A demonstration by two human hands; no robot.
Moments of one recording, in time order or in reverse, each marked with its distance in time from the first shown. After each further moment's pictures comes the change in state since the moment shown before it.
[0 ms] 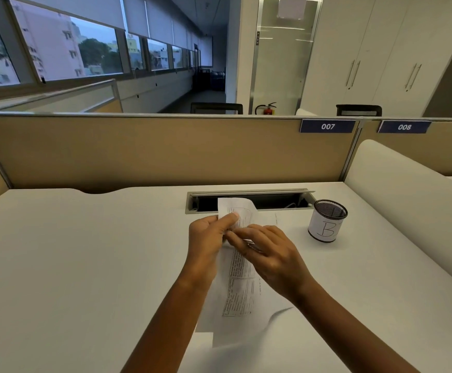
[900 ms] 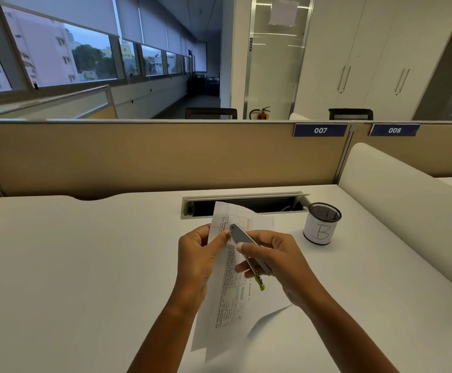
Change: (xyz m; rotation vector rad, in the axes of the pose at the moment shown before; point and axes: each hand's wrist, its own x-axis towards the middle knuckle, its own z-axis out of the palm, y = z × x) left_hand -0.009 -0.012 -0.007 0.075 0.051 0.158; right_hand 0.016 -0.009 -0.028 1.269 -0.172 1.156
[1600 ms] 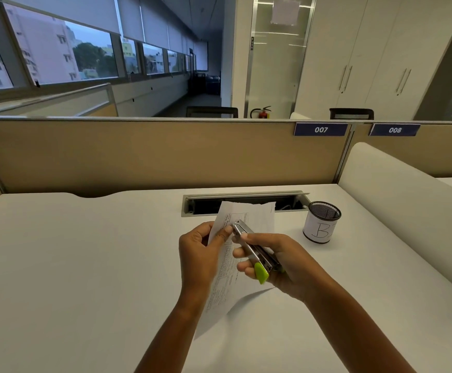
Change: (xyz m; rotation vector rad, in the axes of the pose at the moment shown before) left_hand -0.006 -0.005 0.005 0.065 0.107 0.108; right_hand -0.004 -0.018 -0.004 0.380 -0.157 0.350
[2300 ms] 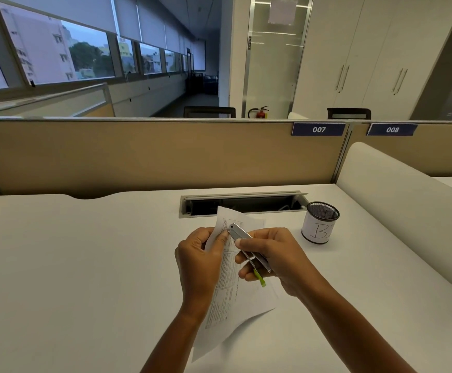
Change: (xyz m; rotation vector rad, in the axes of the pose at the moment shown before) left_hand 0.001 -0.016 0.005 0.149 0.126 0.137; right_hand 0.006 -0.001 0.004 -0.360 0.193 -0.150
